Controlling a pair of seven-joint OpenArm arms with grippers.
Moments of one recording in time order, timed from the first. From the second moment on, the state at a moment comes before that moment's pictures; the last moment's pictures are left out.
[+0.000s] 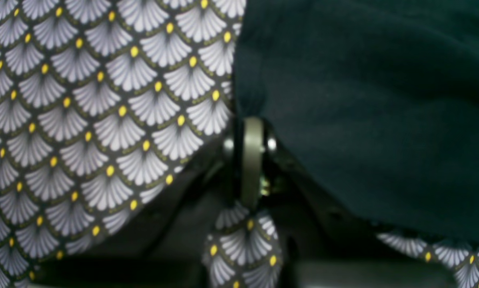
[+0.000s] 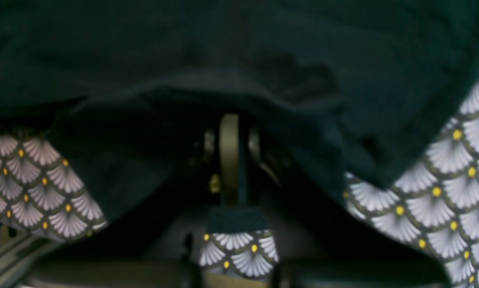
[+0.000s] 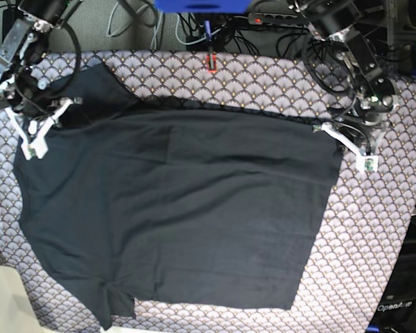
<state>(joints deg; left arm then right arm) 1.8 3.5 -36.3 91.6 3.1 -32.1 44.1 -7.4 6.5 35.2 100.0 22.4 39.7 -74.9</state>
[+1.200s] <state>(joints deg) 1.7 3.8 -36.2 91.5 3.1 -31.7 44.1 -7.2 11.3 39.2 95.2 22.1 39.7 -72.7</state>
